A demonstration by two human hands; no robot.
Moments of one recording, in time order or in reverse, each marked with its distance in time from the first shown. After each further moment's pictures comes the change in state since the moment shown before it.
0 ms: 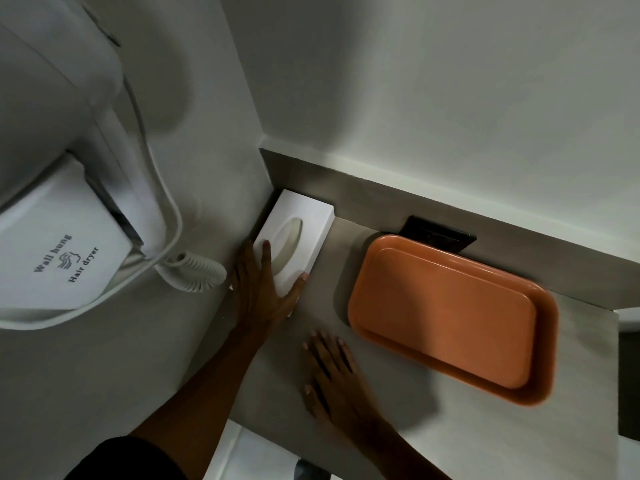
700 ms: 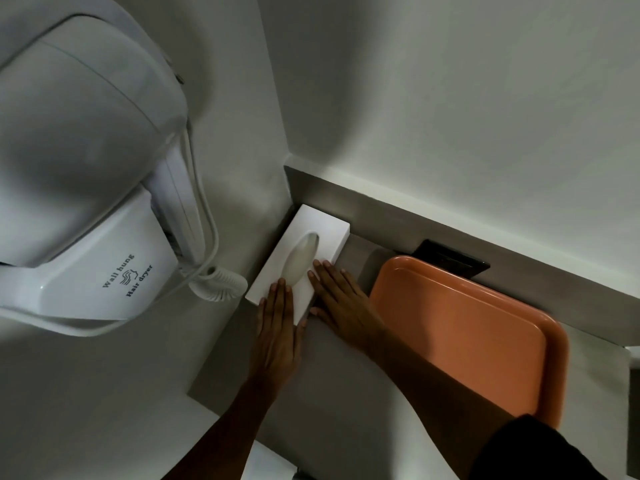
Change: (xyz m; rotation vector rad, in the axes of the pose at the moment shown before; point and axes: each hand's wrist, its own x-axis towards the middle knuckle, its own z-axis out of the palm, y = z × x) left_hand -0.061 -0.032 0.034 0.116 0.169 0.270; right_hand 0.161 0.066 -0.063 -0.131 0.003 -0.184
